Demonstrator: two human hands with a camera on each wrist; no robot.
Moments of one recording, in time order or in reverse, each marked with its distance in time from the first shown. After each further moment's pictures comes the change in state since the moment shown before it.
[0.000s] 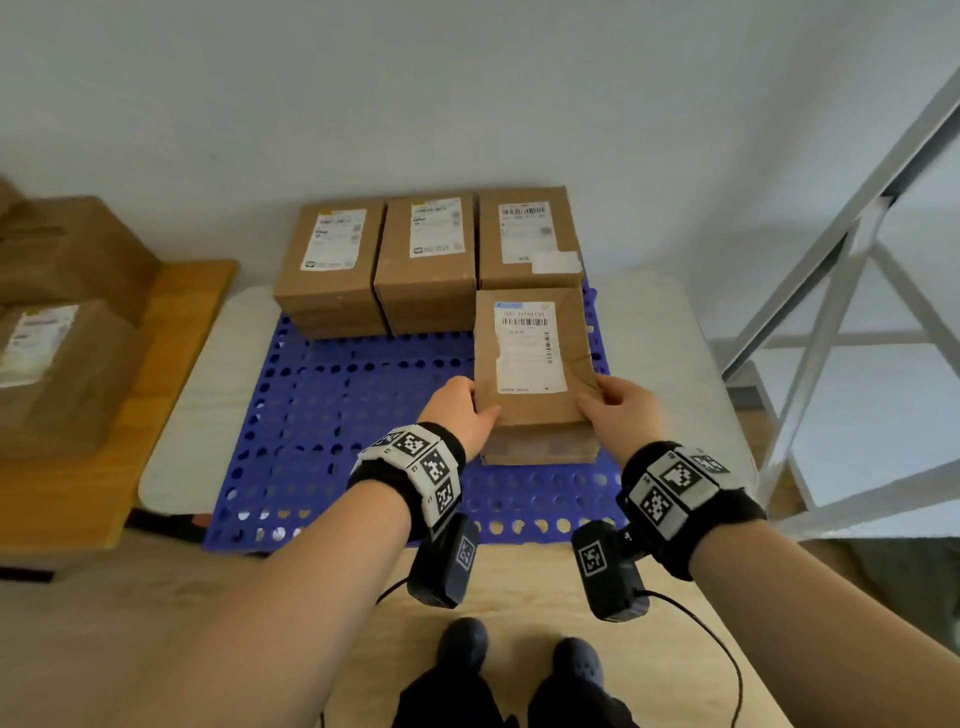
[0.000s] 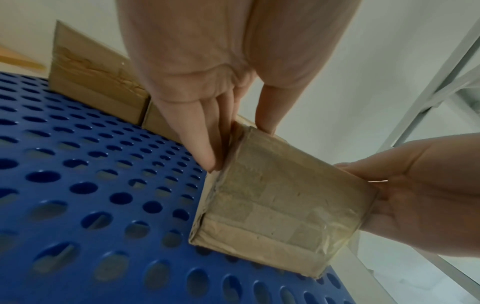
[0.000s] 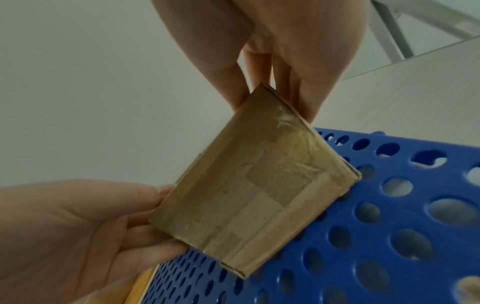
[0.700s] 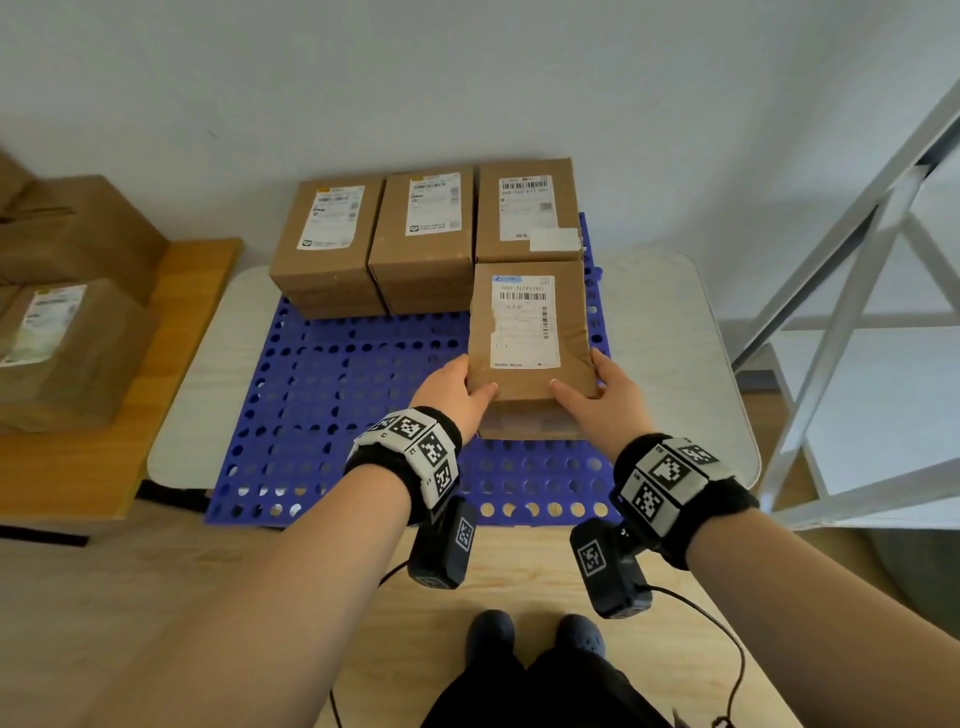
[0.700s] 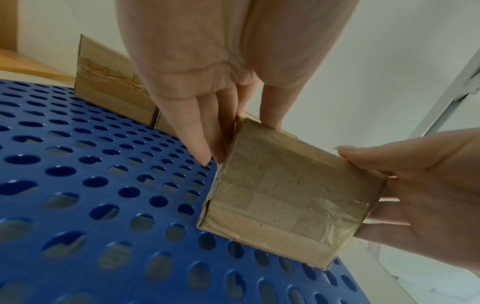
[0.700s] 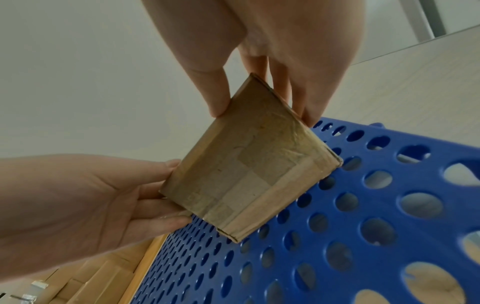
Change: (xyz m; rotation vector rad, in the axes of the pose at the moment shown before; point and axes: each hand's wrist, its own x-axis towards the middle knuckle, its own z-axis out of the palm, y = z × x) left_hand -0.004 0.007 0.004 0.054 0.026 -0.003; right_hand 0.003 0.008 0.000 0.035 -0.126 -0.058
